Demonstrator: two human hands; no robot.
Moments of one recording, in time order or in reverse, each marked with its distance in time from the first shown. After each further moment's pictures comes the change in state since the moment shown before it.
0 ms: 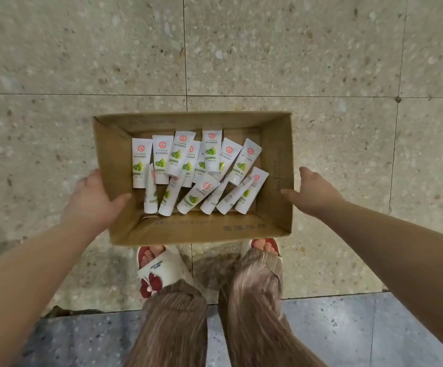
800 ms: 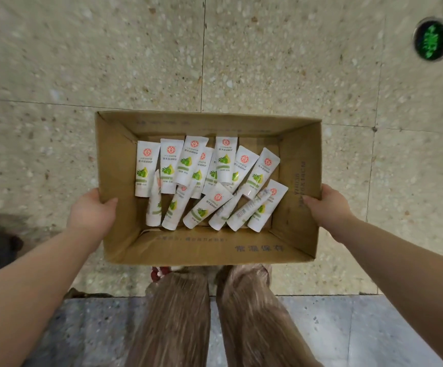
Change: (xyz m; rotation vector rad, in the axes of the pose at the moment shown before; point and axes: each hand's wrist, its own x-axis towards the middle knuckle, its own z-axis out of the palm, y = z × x) left_hand -0.066 -0.021 -0.049 -0.422 0.090 -0.193; right_hand -0.077 0.007 -0.038 0.501 0.143 0.105
